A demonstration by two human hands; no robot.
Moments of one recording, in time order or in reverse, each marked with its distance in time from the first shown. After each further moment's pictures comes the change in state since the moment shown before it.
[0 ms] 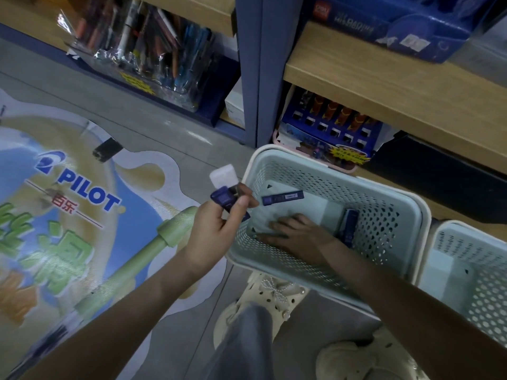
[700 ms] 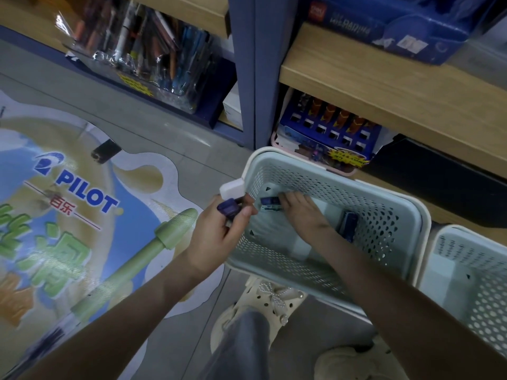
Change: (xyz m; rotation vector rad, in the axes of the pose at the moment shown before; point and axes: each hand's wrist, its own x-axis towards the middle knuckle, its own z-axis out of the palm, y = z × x) left_hand -0.002 -0.012 0.010 0.038 -0.006 -0.038; right_hand 0.025 0.012 -0.028 -0.113 0.182 0.412
